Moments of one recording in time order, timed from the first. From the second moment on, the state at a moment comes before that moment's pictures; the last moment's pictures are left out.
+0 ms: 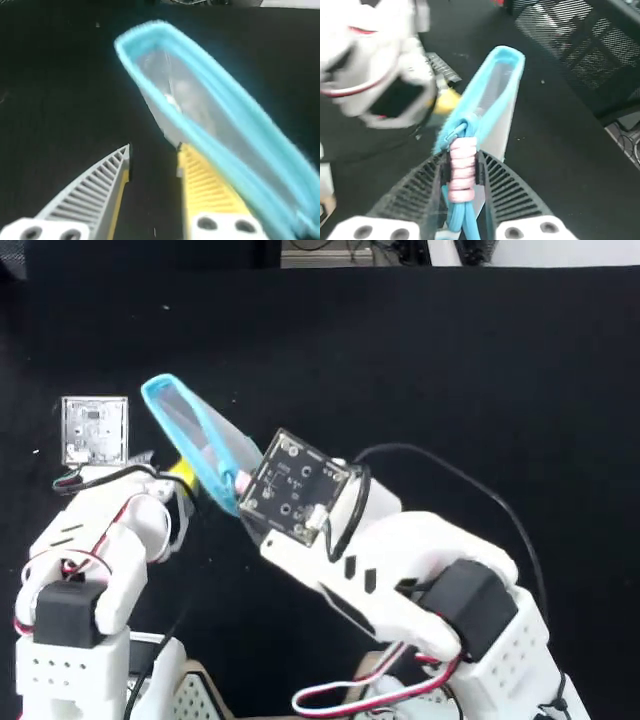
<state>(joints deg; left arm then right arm) 0.1 -72.1 44.2 68.2 2.2 -45.1 -50.6 15.7 75.0 18.2</state>
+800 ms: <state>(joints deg) 17.7 -97.2 47.2 83.3 11.1 -42.6 -50.6 18.9 71.4 18.2</state>
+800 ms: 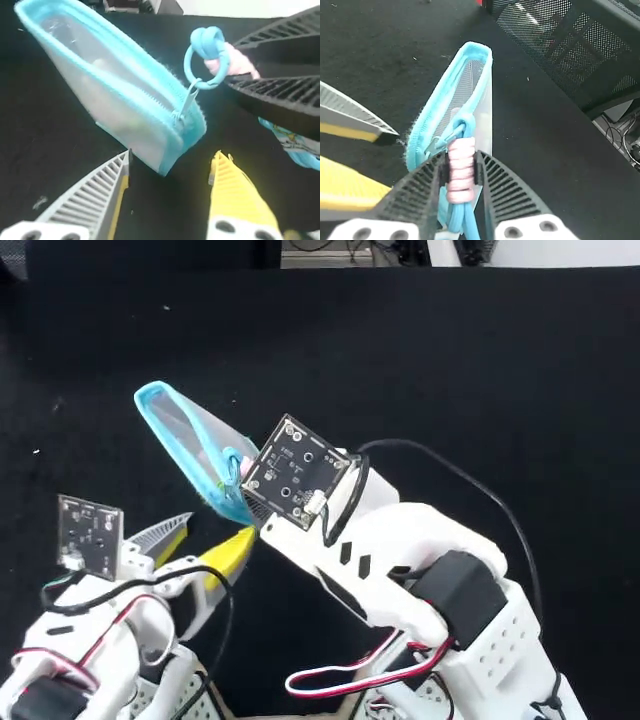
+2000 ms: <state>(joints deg) 6.8 -99.9 63.3 65.8 4.1 -42.6 -50.6 18.9 71.4 18.2</state>
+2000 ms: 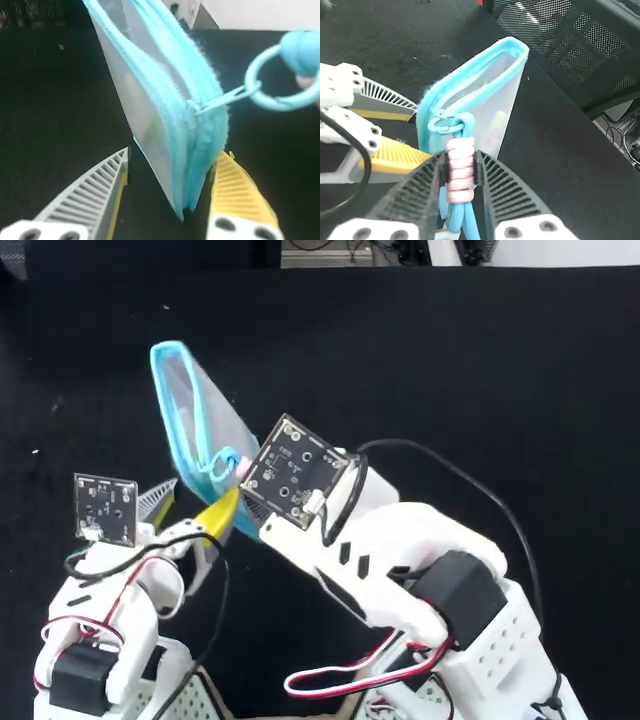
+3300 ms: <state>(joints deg) 6.9 -103.7 58.2 69.9 -26.9 -46.3 -51.6 19.3 81.2 18.2</state>
